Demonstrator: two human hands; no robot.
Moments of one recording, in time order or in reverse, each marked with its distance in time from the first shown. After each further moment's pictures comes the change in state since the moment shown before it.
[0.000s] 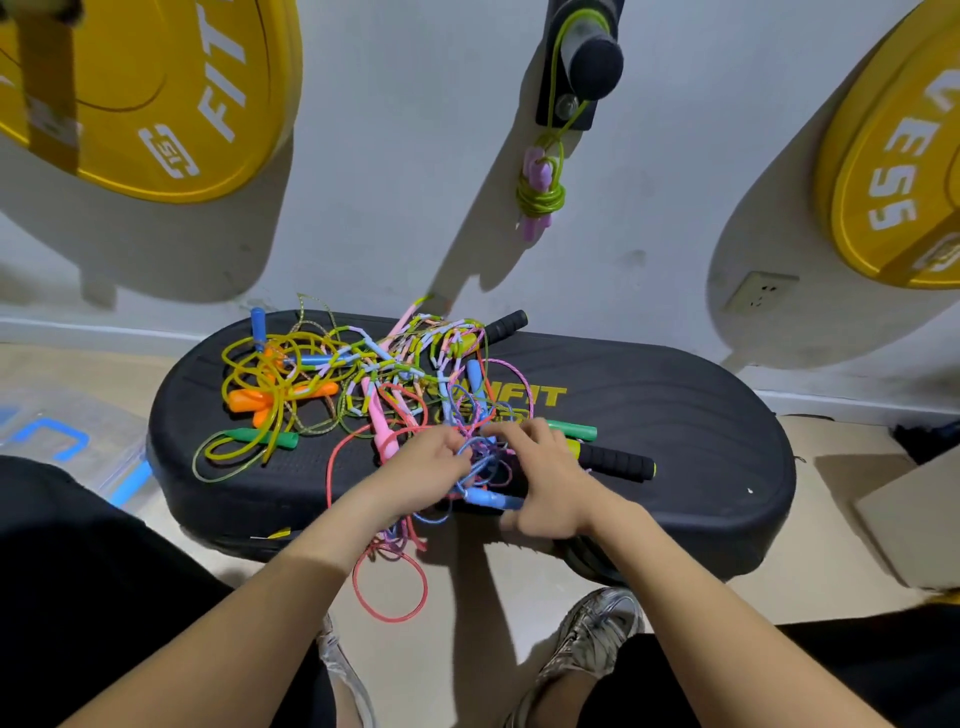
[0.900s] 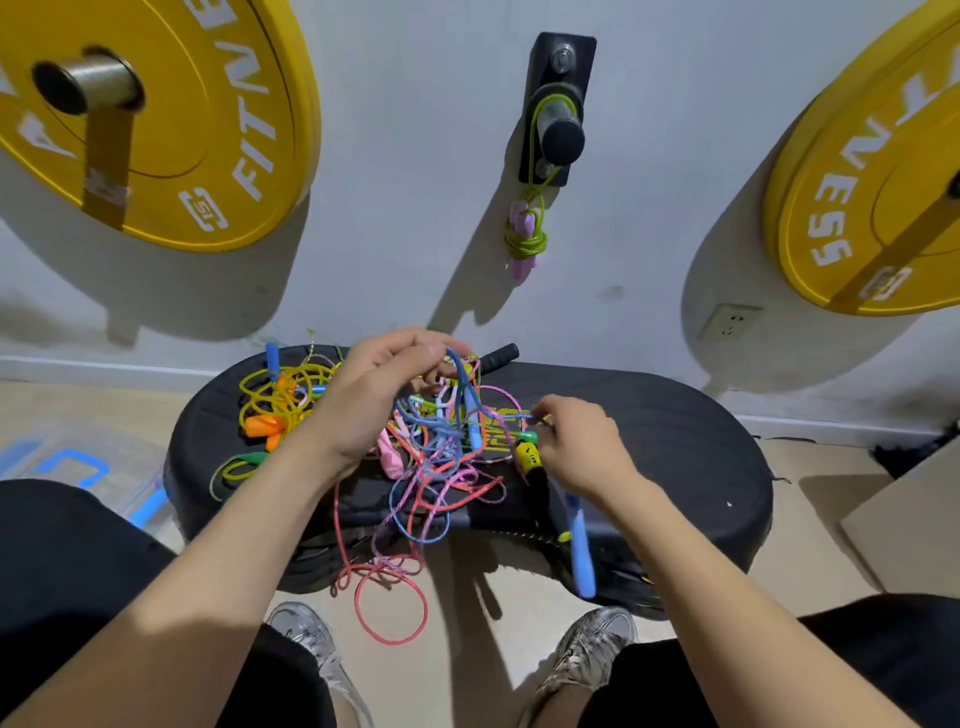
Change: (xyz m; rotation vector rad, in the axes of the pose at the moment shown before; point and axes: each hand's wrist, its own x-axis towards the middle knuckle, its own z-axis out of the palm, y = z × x) left_hand -0.086 0.107 -0.077 -0.492 0.152 0.561; right_hand -0.024 -0.038 -0.076 -0.057 0.338 0.239
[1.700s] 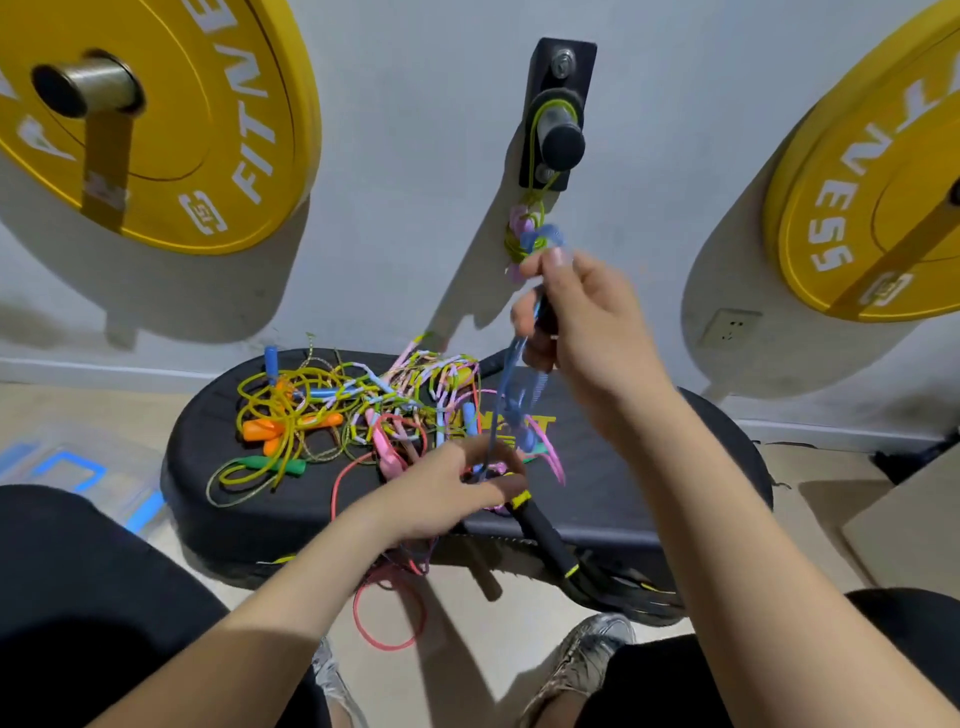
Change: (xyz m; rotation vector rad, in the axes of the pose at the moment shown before) left_hand -0.015 -0.091 0.040 0.390 -0.346 -0.235; right_hand -0.006 -0.088 -0.106 1.267 0.144 -0.209
